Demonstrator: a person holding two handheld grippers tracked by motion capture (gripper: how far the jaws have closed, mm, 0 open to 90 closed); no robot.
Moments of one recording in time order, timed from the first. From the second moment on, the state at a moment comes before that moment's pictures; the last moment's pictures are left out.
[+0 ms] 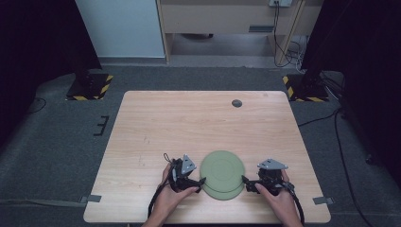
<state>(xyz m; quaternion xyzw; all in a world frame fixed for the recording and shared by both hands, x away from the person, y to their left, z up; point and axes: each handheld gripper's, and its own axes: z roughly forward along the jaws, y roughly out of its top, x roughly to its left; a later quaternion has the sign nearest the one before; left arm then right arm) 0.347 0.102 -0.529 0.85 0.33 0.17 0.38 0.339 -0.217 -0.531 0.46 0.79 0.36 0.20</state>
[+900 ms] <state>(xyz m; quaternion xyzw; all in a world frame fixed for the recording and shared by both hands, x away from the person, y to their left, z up) 0.347 0.103 -0.523 0.84 0.32 0.18 0.40 0.335 -0.217 -0.531 0.45 0.79 0.36 0.20</state>
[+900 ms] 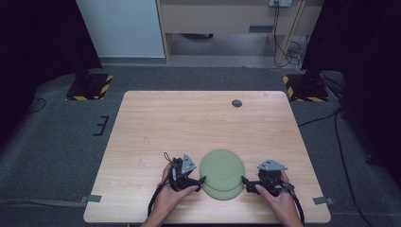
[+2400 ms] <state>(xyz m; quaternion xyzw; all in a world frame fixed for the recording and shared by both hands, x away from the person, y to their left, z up) 0.418 0.072 -0.512 0.85 0.33 0.09 0.40 0.337 -0.211 -0.534 0.45 0.80 0.36 0.20</state>
